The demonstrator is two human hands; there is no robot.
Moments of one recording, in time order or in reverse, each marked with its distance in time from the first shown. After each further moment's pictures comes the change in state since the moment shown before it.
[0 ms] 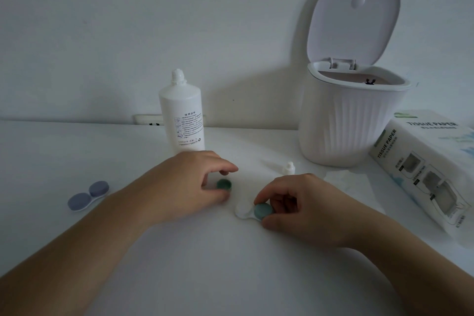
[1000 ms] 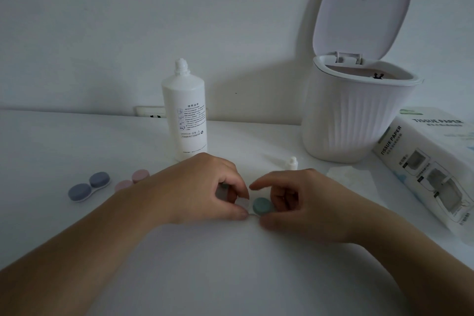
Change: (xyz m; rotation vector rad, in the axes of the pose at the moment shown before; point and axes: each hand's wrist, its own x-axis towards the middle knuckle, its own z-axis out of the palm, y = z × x) left_hand -0.002 0.017 0.002 -0.093 -0.175 0.097; right_hand 0.002 -0.002 0.002 0.031 -0.043 0.016
